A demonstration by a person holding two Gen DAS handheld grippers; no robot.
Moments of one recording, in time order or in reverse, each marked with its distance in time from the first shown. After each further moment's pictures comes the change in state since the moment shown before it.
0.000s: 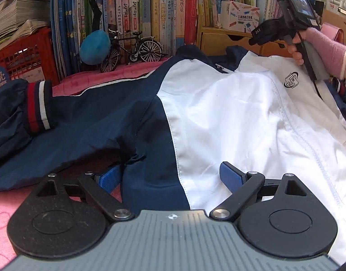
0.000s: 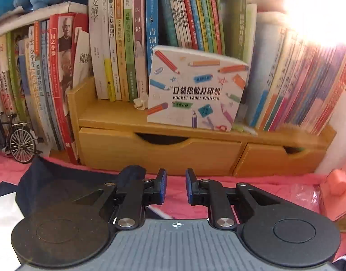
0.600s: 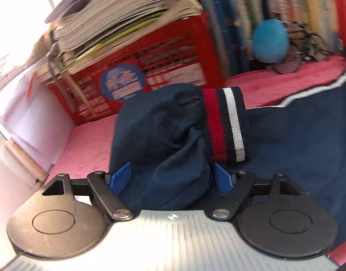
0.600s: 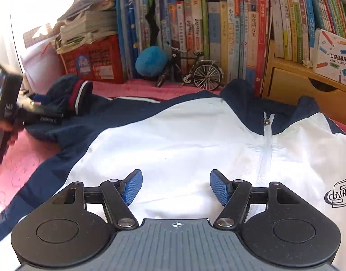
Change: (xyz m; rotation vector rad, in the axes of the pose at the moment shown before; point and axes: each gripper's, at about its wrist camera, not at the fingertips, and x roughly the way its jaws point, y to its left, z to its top) left arm 0.022 0.189 0.040 -0.040 0.093 0.683; right arm -0.137 0.126 -0.110 -0.214 0.074 0.548
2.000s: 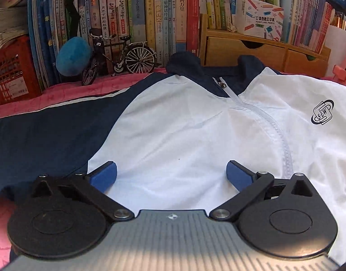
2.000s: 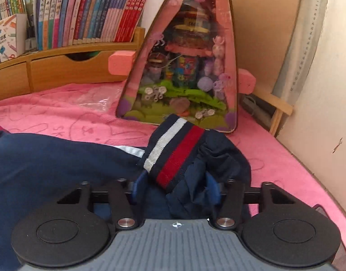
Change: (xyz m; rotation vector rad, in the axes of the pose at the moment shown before) left arm -0.115 -0.256 -0.008 -0.025 -0.051 -0.530; right arm -0.147 -0.357 -0.141 0.473 0.001 -0.916
